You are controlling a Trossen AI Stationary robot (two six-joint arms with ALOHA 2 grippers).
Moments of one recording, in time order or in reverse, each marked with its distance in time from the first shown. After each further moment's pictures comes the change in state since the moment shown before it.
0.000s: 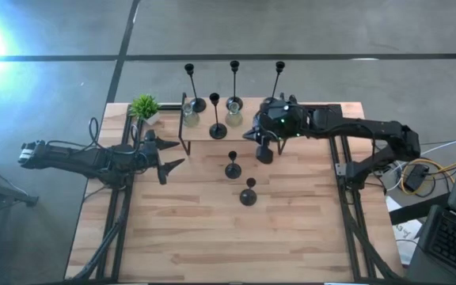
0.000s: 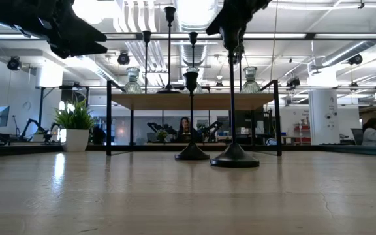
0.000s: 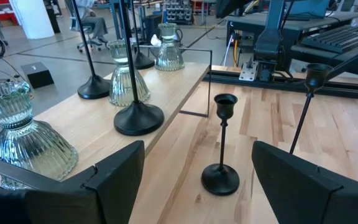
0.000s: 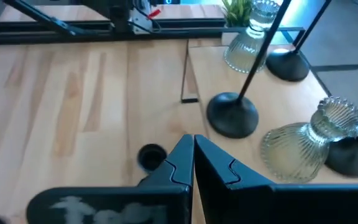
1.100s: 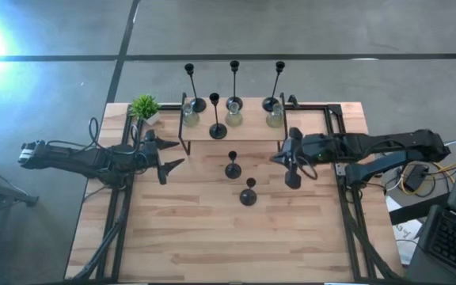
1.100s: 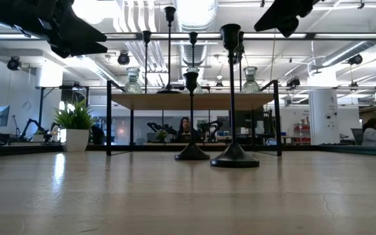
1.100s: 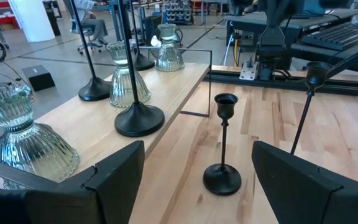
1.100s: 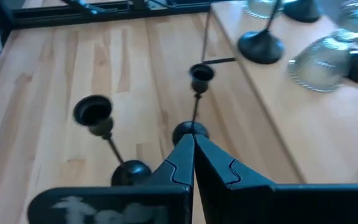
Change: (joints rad) left arm 0.000 0.000 0.000 0.002 -0.001 0.017; right arm 0.268 -0.371 -0.360 -0.023 0.234 0.225
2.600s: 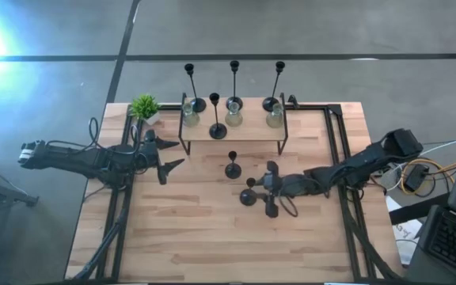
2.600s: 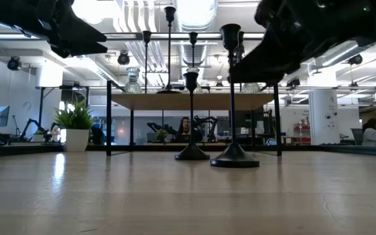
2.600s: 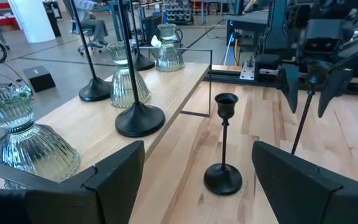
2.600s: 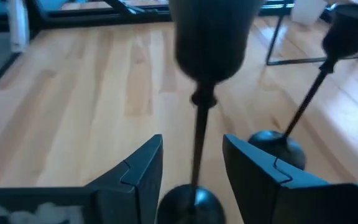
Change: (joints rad) left arm 0.000 -0.001 0.000 -0.002 0.000 0.006; right arm 0.212 0.382 -0.381 0.921 0.129 0.054
